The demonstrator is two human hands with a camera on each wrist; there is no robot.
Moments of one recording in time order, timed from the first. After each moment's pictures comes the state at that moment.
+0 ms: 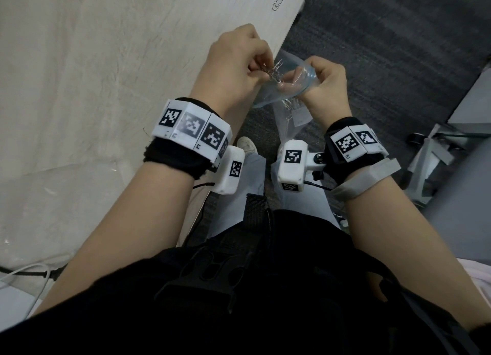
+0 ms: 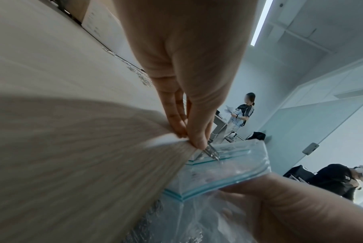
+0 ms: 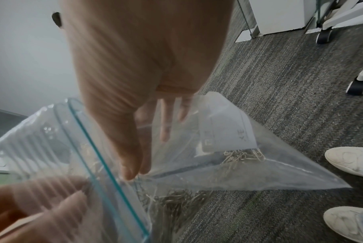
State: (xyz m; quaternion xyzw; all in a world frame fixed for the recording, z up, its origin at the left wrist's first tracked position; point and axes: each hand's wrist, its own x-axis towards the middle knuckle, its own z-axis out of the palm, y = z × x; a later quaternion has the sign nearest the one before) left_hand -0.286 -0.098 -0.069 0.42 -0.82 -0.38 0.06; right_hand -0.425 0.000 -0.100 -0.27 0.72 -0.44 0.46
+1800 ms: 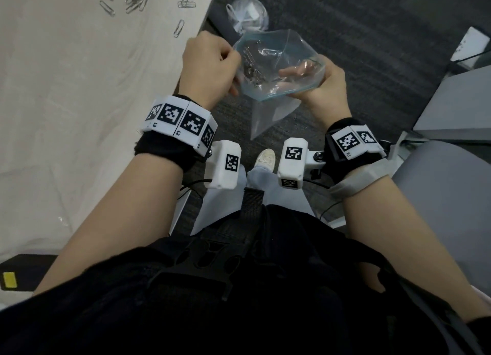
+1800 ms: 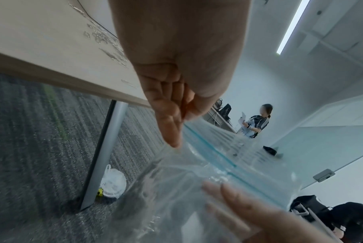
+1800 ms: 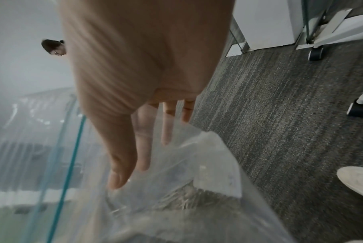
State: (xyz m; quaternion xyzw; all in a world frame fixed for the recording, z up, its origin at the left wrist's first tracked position) left_hand -0.409 -0.049 -0.037 0.54 -0.71 -0.44 0.09; right_hand -0.567 0.059 -0.083 -0.25 0.66 -0.52 0.48
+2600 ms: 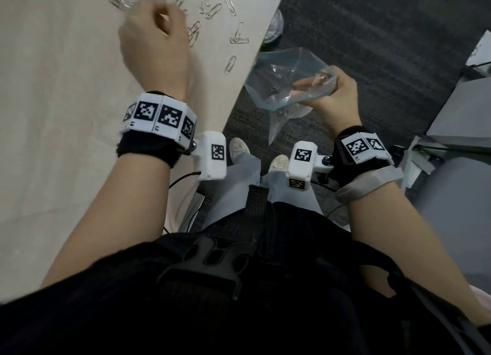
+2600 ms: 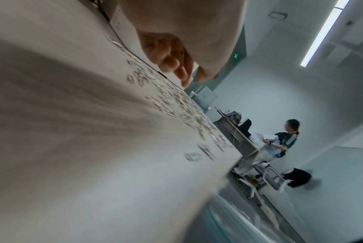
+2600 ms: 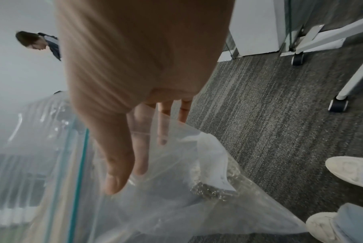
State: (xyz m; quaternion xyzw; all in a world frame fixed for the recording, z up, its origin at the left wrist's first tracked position) left_hand -0.331 -0.174 -0.057 0.66 -0.67 -0.19 0.27; right_hand -0.528 -0.014 -0.102 -0.21 0.70 -0.49 0.47
